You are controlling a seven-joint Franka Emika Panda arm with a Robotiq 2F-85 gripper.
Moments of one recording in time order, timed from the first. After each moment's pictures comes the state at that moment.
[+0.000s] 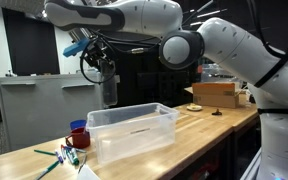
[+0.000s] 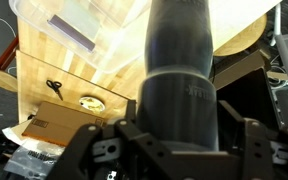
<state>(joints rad) 0.71 0.89 -0.26 -0.37 -0.45 1.09 1.43</state>
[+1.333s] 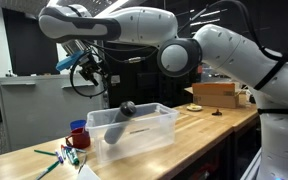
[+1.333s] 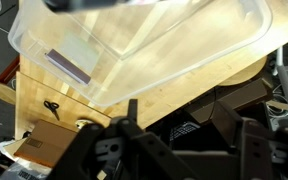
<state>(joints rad) 0.71 0.97 -0.20 -0.37 -0.38 1.10 1.48</state>
